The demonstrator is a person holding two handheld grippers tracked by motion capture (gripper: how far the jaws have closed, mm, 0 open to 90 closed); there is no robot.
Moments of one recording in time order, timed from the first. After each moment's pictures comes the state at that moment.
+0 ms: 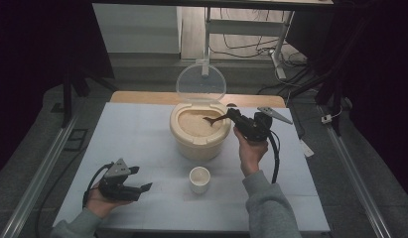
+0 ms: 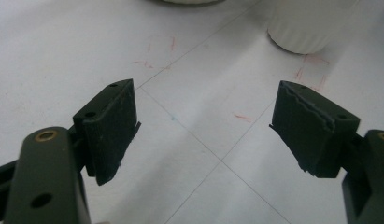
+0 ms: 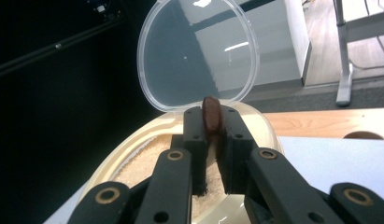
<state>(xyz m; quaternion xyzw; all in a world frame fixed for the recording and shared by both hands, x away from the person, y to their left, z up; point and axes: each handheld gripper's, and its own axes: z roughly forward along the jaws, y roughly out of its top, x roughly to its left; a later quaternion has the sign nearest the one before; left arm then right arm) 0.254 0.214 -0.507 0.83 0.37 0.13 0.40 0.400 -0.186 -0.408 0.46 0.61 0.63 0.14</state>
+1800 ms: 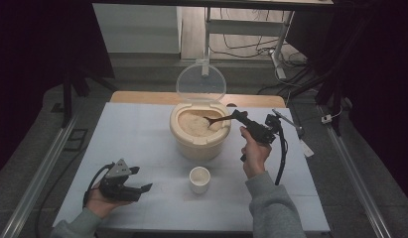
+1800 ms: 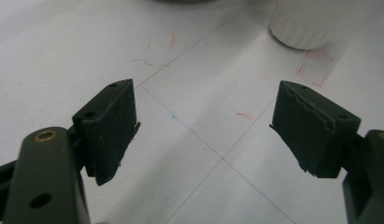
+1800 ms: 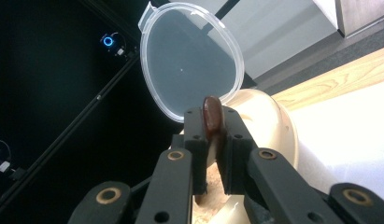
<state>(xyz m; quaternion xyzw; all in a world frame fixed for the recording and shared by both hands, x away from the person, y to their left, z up) 0.254 0.213 -0.508 0.83 0.37 0.13 0.39 0.402 -0.210 -0.418 0.54 0.51 0.67 -0.01</state>
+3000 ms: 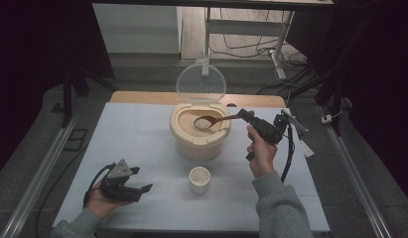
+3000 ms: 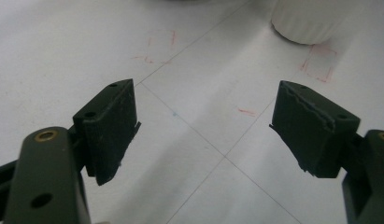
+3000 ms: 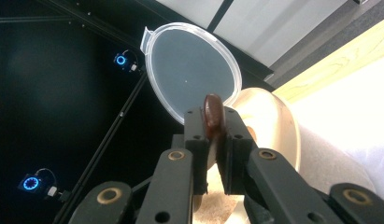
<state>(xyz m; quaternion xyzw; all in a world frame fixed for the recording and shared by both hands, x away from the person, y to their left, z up) 0.254 0.211 -0.509 0.84 0.36 0.14 0.39 0.403 -0.230 -0.415 0.57 0.45 0.68 -0.09</state>
